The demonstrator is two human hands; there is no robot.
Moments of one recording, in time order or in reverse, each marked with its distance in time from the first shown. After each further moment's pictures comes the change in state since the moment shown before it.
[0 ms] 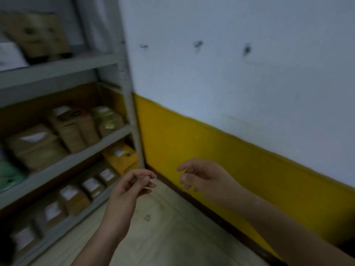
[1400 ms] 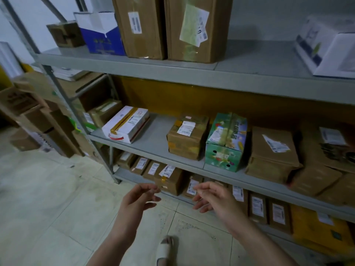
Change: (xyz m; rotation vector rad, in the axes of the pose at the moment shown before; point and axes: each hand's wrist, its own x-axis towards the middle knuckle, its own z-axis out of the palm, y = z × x) left_hand -0.019 -0.040 -0.512 -0.131 1.246 -0.145; right_hand 0.332 -0.187 0.563 0.254 -1.023 -0.079
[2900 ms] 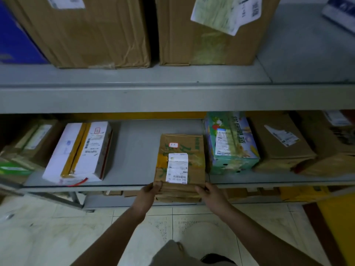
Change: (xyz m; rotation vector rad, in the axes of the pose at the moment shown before) left_hand 0.368 -0.021 0.004 0.430 -0.460 -0.327; right_hand 0.271 0.030 0.058 -0.215 0.338 0.380
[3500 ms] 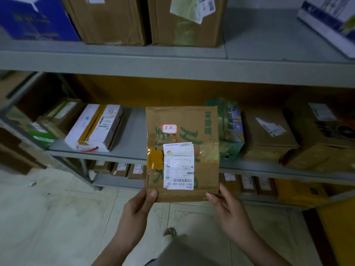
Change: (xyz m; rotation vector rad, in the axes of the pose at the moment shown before) left_hand -0.225 -0.033 0.066 -0.034 0.167 0.368; right_hand -0.174 0.073 -0.061 0.170 0.047 -0.366
